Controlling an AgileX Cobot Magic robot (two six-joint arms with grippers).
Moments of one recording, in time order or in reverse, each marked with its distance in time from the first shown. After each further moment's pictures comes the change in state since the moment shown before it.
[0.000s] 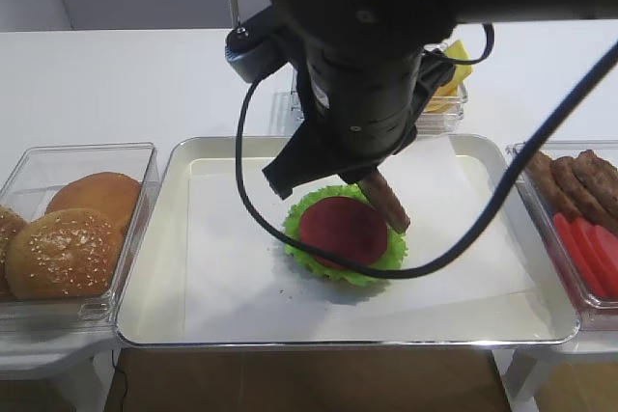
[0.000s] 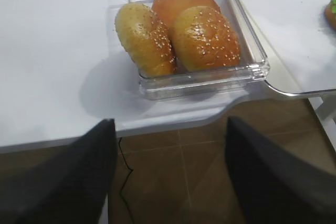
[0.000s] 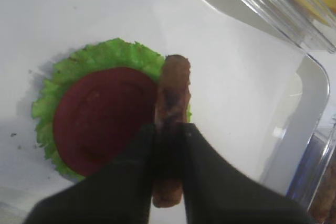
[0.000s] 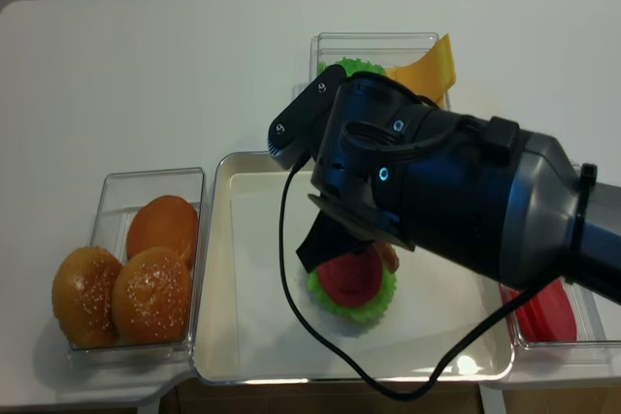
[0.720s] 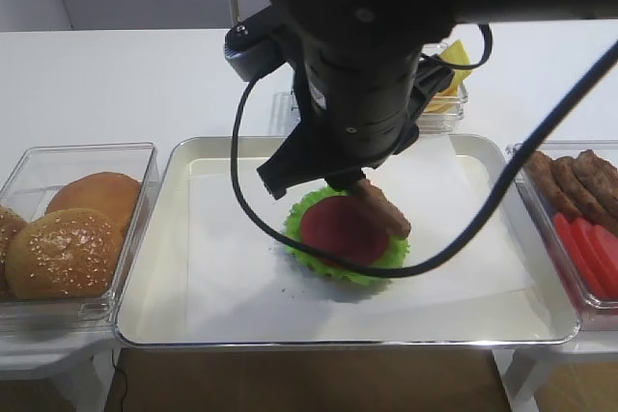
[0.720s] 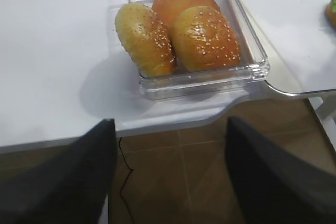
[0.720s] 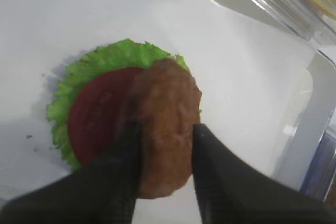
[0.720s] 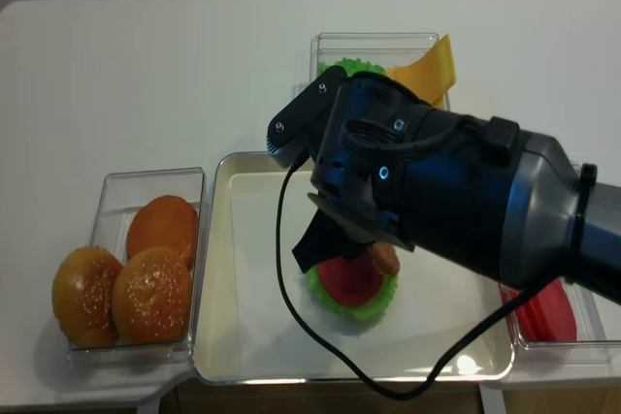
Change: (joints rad) left arm 0.000 0.000 0.000 0.000 0.000 0.000; right arm 0.000 0.000 0.000 0.021 -0.009 0.019
